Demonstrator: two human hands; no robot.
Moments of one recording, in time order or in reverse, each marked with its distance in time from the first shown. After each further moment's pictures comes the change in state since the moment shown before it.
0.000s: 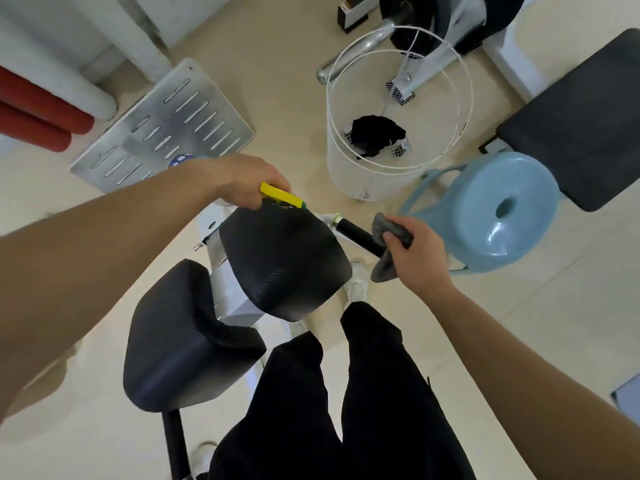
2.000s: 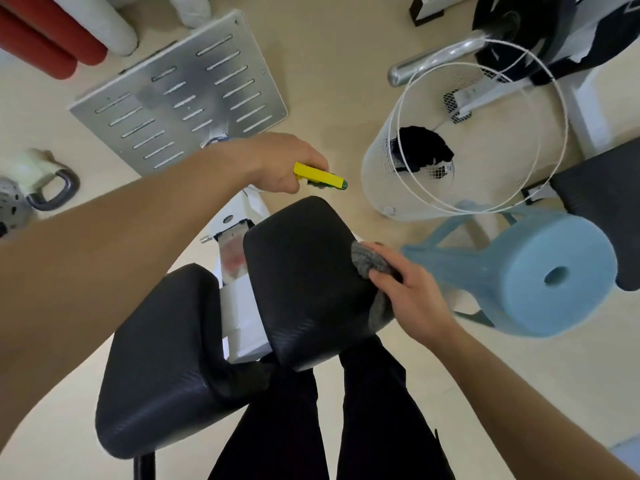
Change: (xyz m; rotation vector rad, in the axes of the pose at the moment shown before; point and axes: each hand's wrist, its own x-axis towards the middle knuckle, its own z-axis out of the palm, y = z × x) left_hand 0.046 -0.108 0.025 -0.326 0.174 -0.046; right_hand 0.052 -0.067 0.083 0.057 -0.529 0.054
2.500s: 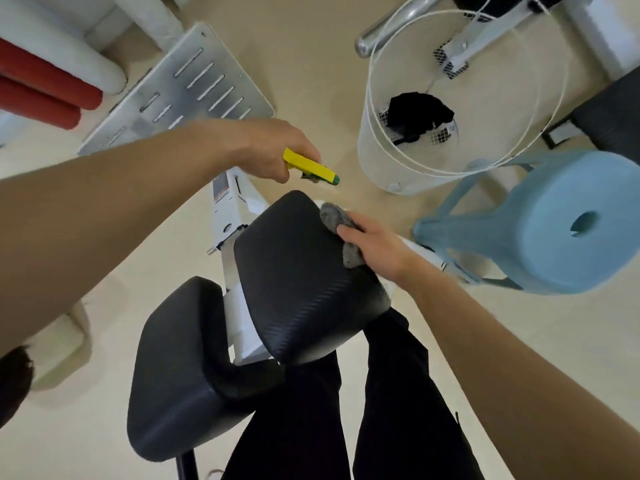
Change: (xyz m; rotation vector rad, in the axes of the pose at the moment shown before) left_hand 0.035 0.049 -0.032 0.191 -0.199 0.045; right_hand 0.067 0.023 0.000 0.252 -0.136 0.035
